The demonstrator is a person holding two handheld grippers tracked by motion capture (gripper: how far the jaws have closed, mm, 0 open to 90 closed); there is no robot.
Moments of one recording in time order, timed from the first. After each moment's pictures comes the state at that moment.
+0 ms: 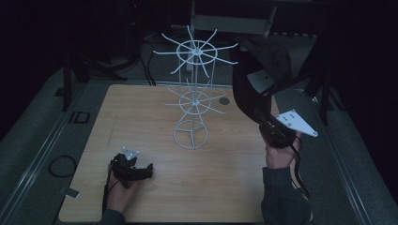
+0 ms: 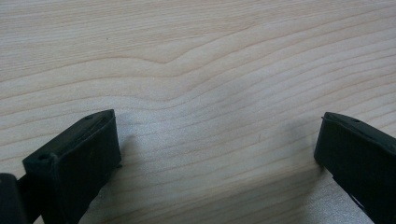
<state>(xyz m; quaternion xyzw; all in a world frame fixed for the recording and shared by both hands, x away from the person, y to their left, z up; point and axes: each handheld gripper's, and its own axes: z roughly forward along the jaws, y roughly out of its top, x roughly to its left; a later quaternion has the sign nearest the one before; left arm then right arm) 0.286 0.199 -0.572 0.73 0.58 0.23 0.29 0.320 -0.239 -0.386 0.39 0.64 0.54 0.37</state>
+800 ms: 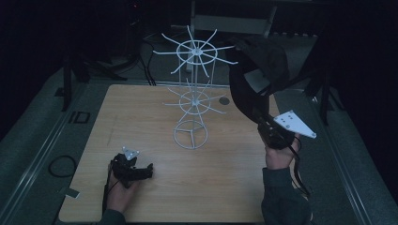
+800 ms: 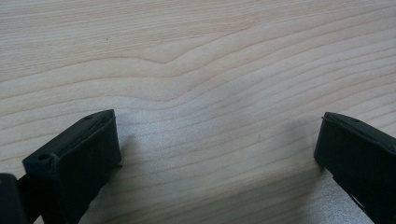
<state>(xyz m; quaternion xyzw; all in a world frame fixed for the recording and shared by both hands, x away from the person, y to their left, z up) 0.286 0.199 -0.572 0.73 0.58 0.23 0.29 0.317 -0.234 -0.385 0.37 0.65 0.54 0.38</state>
